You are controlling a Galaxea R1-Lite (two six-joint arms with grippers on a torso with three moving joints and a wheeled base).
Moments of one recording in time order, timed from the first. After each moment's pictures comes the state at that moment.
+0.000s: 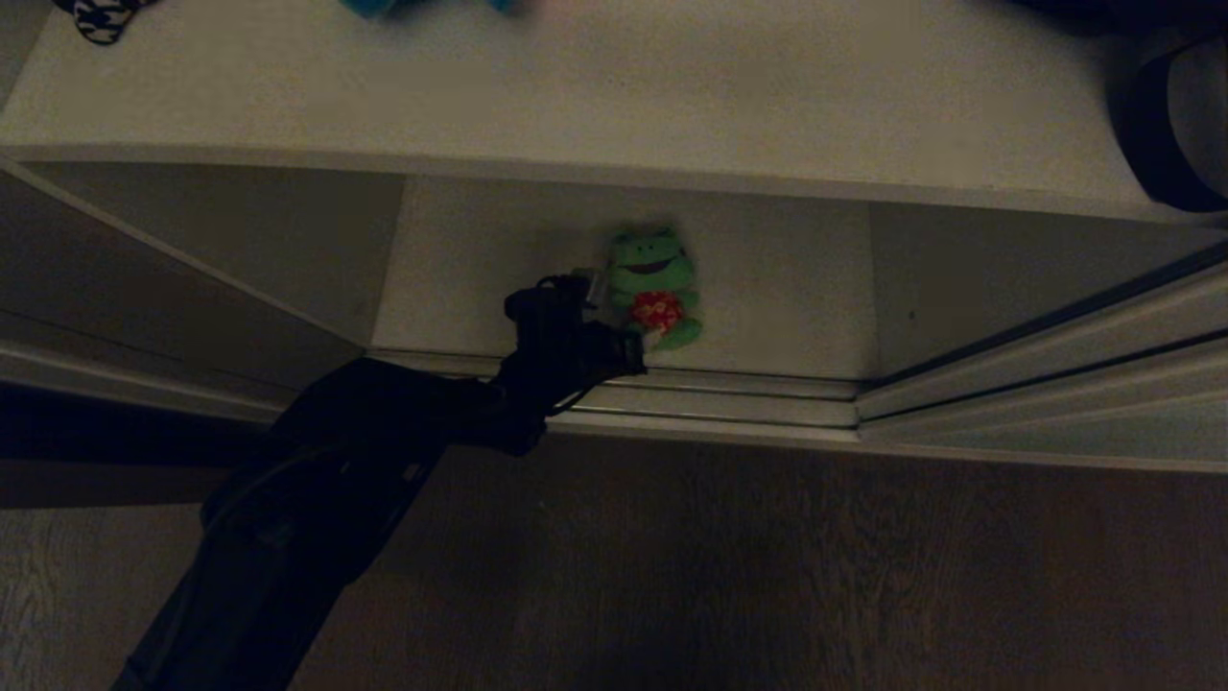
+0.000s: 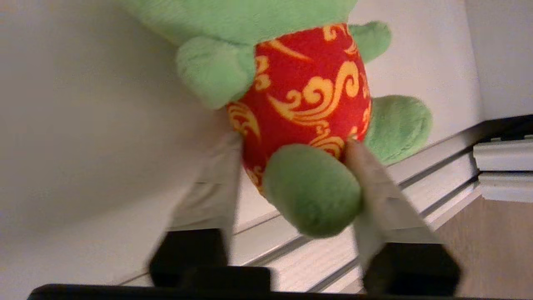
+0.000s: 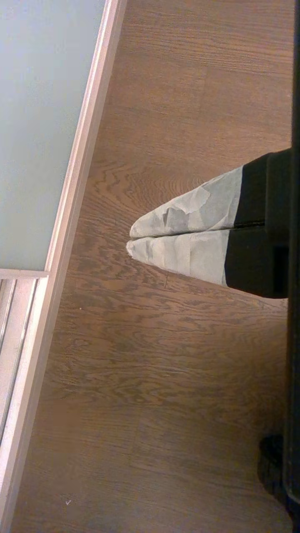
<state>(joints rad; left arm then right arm) -0.41 2.59 -1.95 -0.70 -0.27 -0.14 0.00 0.00 0.00 0.03 0.02 -0.08</state>
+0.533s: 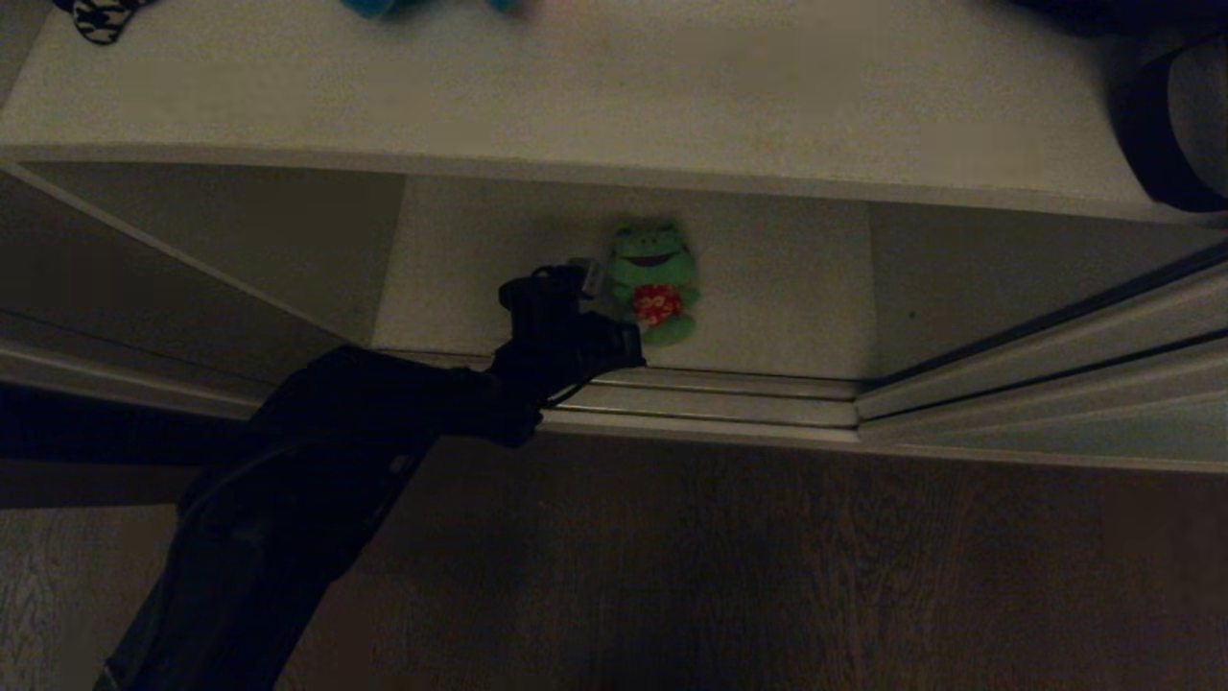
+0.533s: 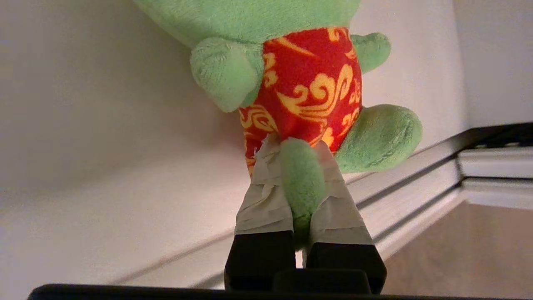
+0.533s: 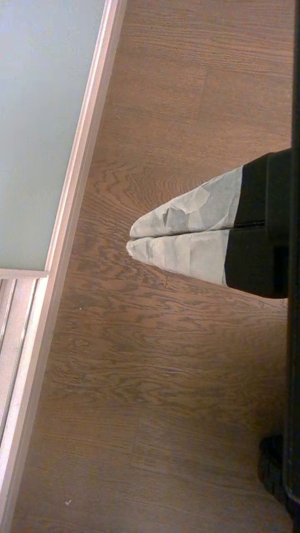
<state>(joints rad) -0.42 2.54 -1.91 -0.67 -0.27 -0.17 0.00 0.00 0.00 0.03 0.02 -0.08</state>
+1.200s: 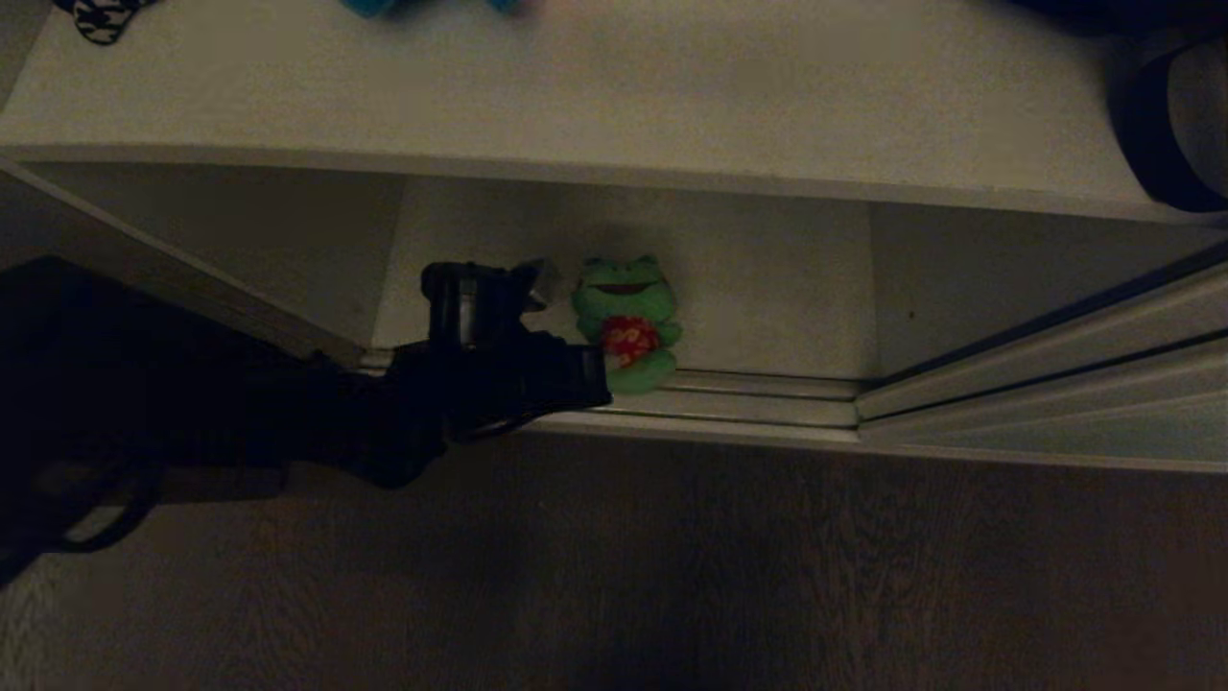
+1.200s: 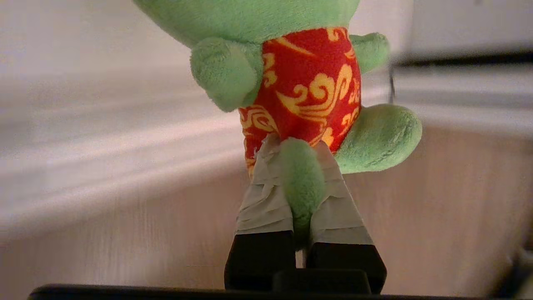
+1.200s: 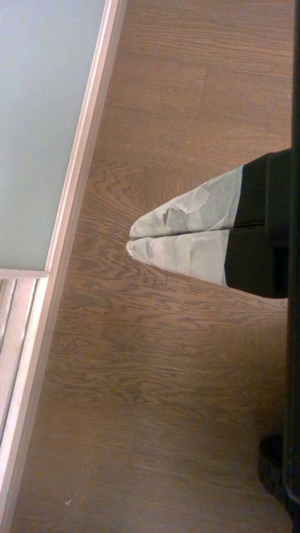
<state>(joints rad) -0.46 1.99 -1.18 -0.59 -0.21 -0.24 0.00 0.00 0.00 0.04 0.02 -0.08</state>
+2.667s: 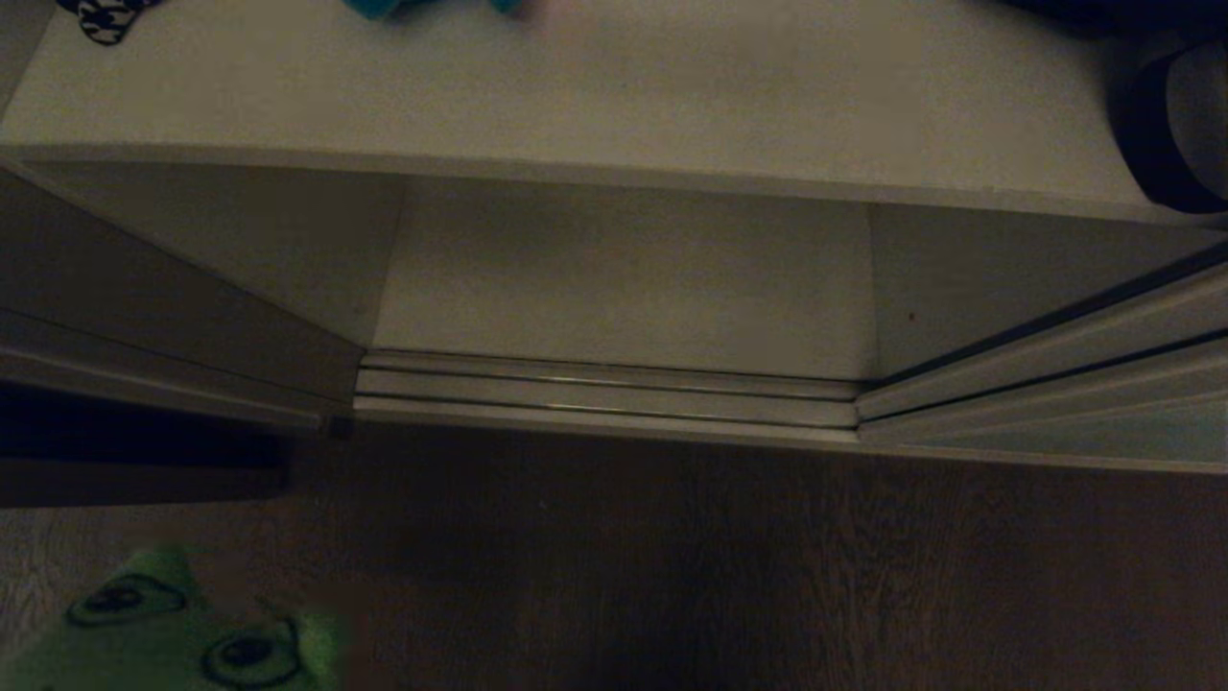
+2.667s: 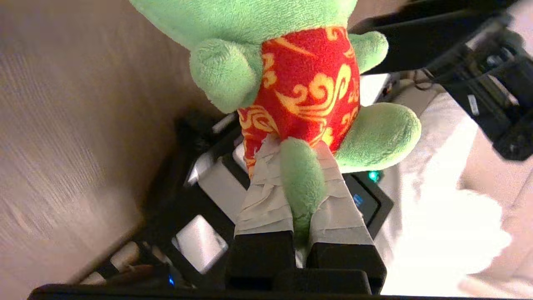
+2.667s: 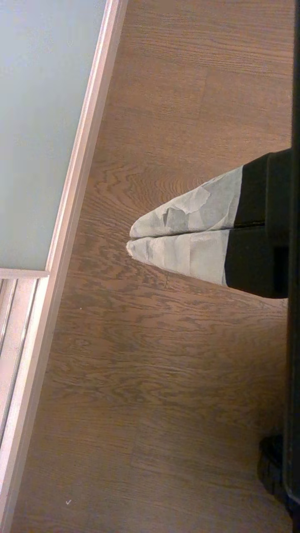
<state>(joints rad) -0.54 0.48 -0.97 0.88 -0.48 -0.17 0.00 0.00 0.00 0.03 0.02 -0.08</state>
